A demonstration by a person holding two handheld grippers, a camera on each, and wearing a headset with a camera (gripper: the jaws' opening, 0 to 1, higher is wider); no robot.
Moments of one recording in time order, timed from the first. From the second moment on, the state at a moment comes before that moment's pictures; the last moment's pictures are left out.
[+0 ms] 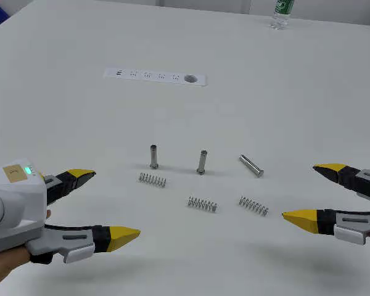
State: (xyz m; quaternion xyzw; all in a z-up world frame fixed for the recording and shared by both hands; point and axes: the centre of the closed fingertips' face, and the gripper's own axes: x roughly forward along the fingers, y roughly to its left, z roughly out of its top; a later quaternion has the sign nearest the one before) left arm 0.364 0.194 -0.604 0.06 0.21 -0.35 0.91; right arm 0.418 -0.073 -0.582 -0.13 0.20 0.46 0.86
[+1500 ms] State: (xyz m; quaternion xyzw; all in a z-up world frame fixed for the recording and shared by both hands) left arm 0.362 0.189 -0.604 0.07 0.21 -0.35 0.91; right arm 0.436 -0.067 -0.581 -0.12 0.22 0.46 0.85
